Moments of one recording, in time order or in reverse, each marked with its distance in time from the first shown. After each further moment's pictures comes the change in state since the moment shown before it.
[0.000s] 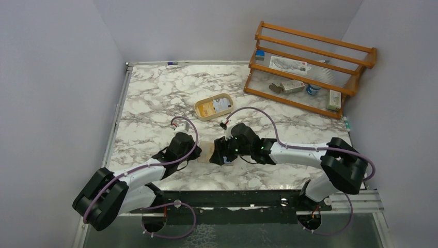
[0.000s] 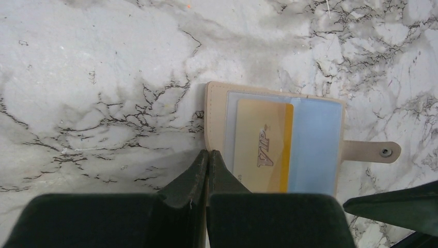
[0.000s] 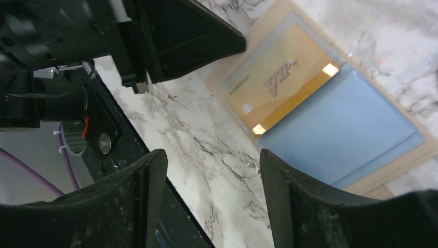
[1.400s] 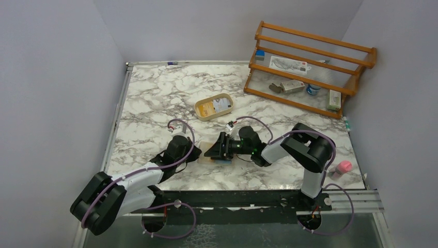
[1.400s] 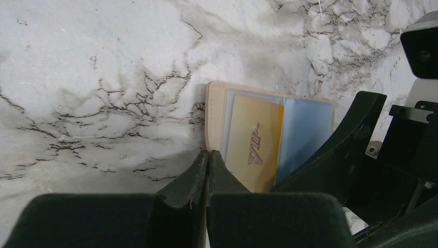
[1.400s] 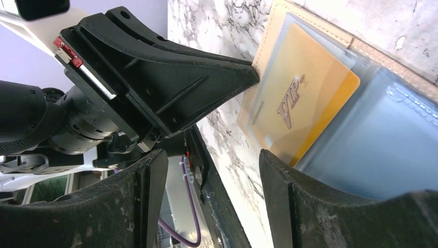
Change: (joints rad) left arm 0.006 -0.043 -0.061 0.055 0.019 -0.051; right arm -0.126 0.381 -0.171 0.809 -0.321 0.643
